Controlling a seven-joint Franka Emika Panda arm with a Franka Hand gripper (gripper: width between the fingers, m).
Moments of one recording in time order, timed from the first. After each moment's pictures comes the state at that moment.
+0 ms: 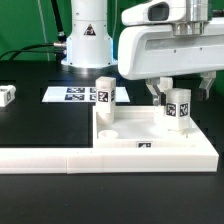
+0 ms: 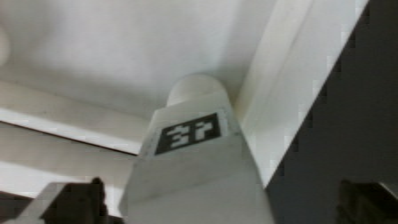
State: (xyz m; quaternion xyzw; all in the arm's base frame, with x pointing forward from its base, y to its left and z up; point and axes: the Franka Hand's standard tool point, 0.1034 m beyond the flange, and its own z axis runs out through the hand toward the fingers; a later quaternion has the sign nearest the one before) arm 0.596 0.121 0.081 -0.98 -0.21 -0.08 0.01
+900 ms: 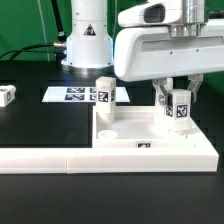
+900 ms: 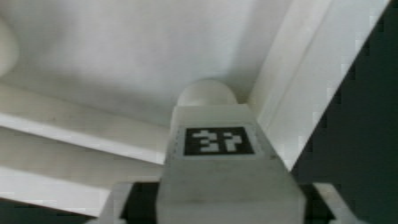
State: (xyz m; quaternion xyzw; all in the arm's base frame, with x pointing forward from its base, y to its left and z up) arm 0.599 0.117 0.079 -0.99 -0.07 -0.07 0.03
